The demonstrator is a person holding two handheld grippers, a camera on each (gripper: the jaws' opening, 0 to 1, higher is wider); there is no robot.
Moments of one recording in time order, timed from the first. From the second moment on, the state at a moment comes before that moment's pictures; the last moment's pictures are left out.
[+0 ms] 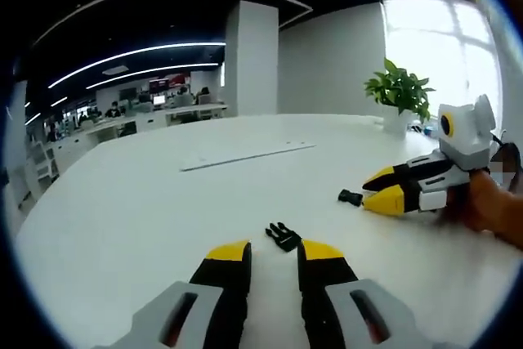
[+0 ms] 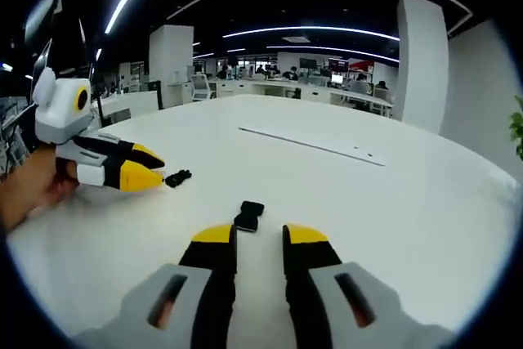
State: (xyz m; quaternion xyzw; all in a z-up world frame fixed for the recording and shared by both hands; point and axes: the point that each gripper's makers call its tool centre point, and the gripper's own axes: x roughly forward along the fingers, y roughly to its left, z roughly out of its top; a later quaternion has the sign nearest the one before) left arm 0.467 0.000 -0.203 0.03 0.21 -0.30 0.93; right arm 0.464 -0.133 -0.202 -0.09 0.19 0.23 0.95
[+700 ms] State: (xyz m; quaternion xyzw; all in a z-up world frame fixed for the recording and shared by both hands) left arm 0.473 -0.009 -0.209 0.03 0.22 -0.28 0.93; right arm 0.467 -0.125 -0.201 -0.09 0.19 0.23 0.95
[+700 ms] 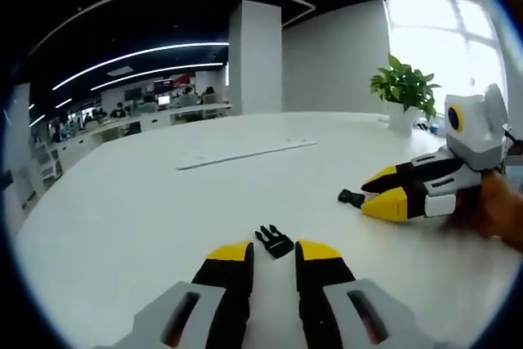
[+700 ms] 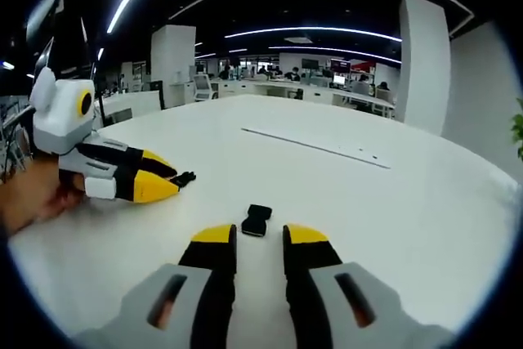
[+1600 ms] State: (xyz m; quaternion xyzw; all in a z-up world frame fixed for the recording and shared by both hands) left arm 0.474 0.002 -0.209 0.04 0.22 -0.27 0.94; right arm 0.472 -0.121 -0.202 -0.09 0.19 0.23 0.95
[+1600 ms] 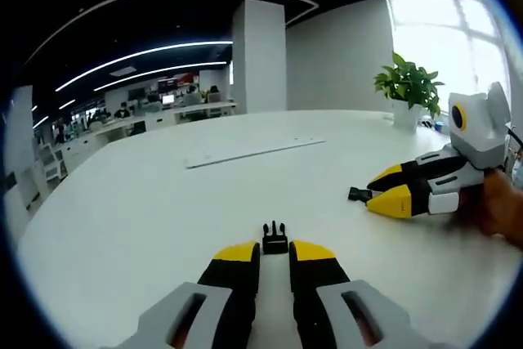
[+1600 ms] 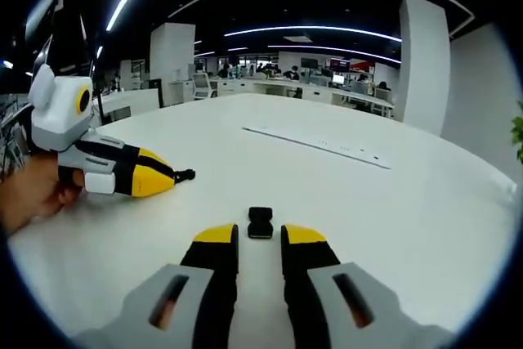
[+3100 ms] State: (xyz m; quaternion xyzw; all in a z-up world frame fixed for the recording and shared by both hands) left arm 0.474 -0.001 -0.209 0.04 0.22 -0.27 0.94; right arm 0.462 -0.119 -0.202 -0.08 0.21 0.21 0.95
